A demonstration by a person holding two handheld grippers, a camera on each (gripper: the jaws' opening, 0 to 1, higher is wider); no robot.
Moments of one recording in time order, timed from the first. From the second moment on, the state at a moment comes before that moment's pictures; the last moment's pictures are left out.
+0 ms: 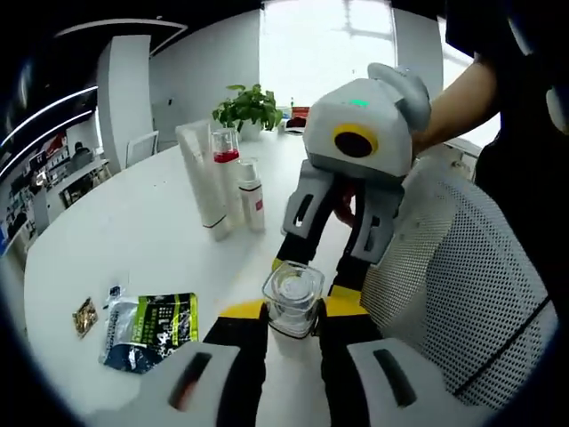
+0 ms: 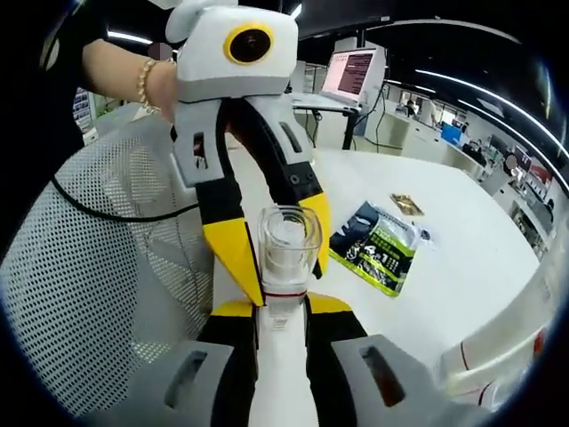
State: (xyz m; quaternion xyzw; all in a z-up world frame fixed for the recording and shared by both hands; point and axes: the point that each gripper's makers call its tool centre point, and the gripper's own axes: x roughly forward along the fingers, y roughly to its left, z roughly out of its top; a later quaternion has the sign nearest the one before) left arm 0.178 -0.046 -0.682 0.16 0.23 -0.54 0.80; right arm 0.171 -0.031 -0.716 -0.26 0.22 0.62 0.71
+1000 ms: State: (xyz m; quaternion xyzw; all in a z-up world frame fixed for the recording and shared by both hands) left arm 0.202 -0.055 -0.680 0.16 0.20 -0.53 0.81; right arm 0.172 -0.060 -0.716 -0.23 0.24 0.57 0.75
